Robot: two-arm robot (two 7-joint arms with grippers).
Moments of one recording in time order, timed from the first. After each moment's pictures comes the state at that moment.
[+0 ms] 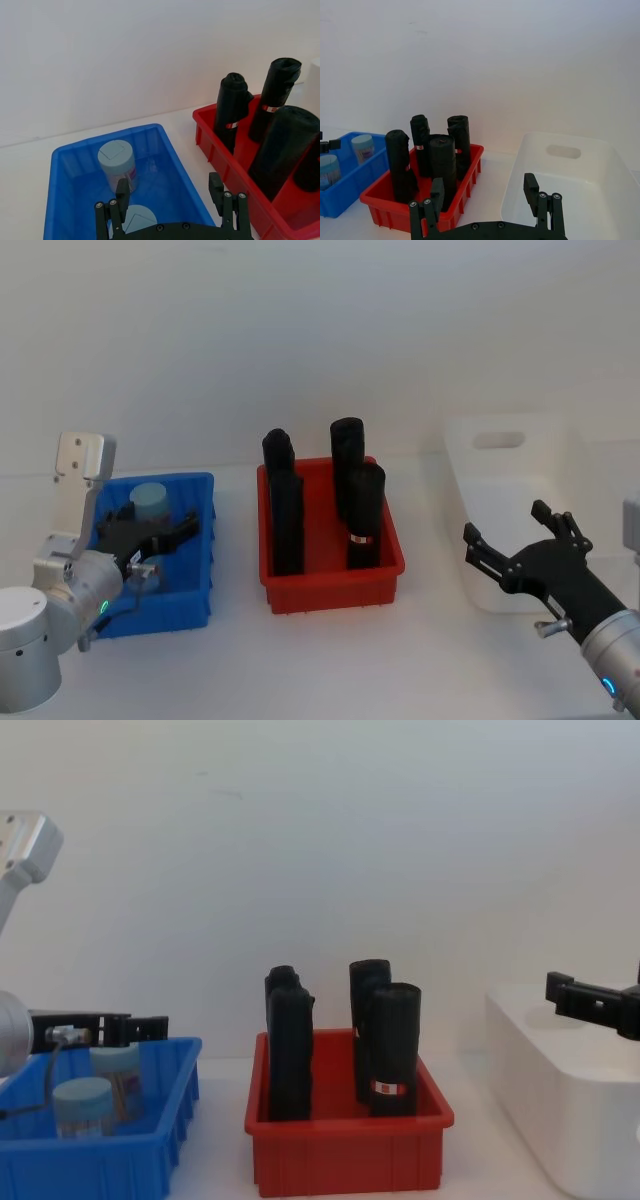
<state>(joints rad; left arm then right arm) -0.40 0.38 0.29 -1.35 -0.46 0.31 -0.03 -0.01 0.34 -0.23 -1.77 0.29 0.03 0.07</state>
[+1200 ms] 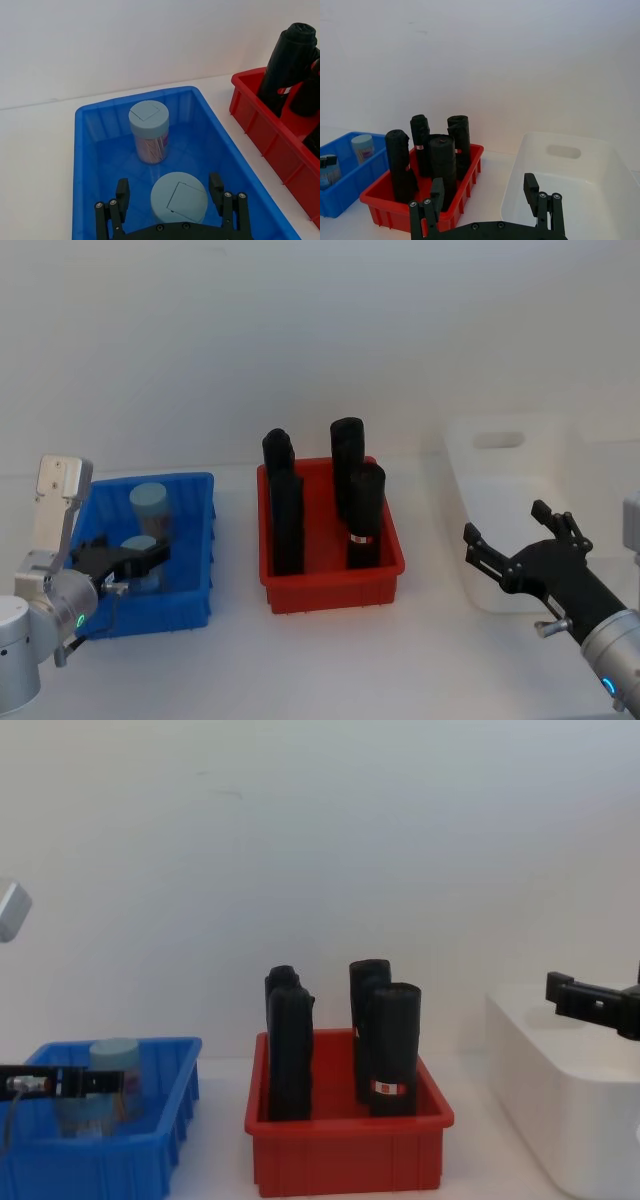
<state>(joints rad) -0.45 0.37 0.26 -1.18 -0.44 0.33 -0.07 -0.01 0.34 -0.23 -1.77 0.29 0.03 0.07</state>
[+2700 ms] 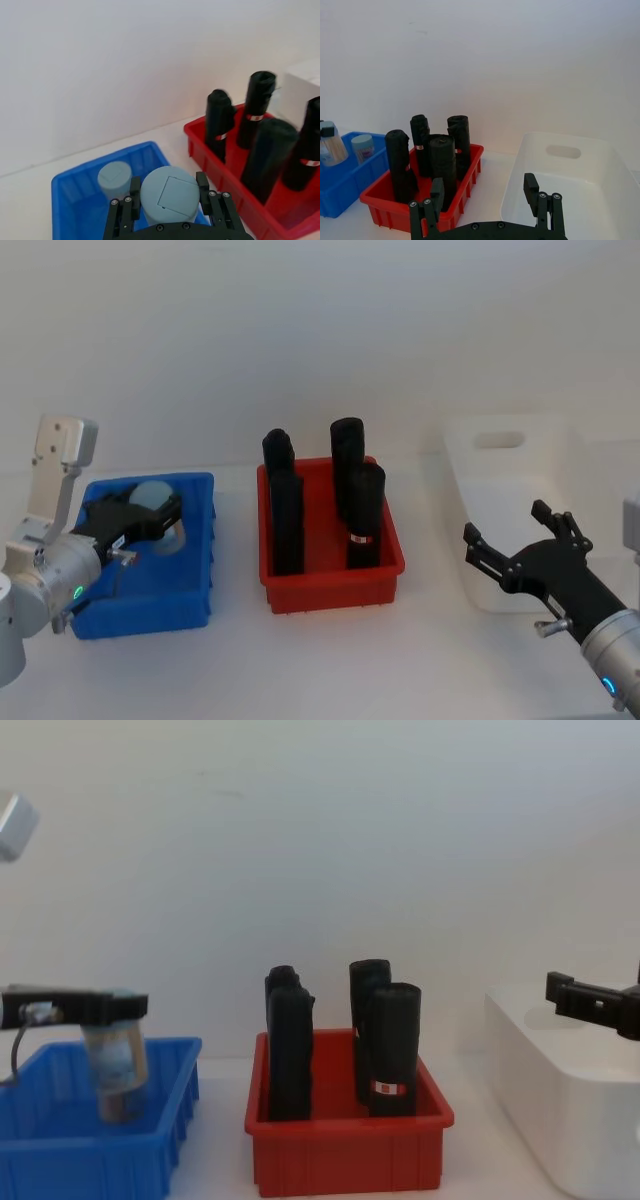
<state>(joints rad) -0.42 0.41 0.24 -1.34 -0.40 0.29 -0.20 -0.01 0.34 -0.23 -1.77 0.29 0.03 0.07</state>
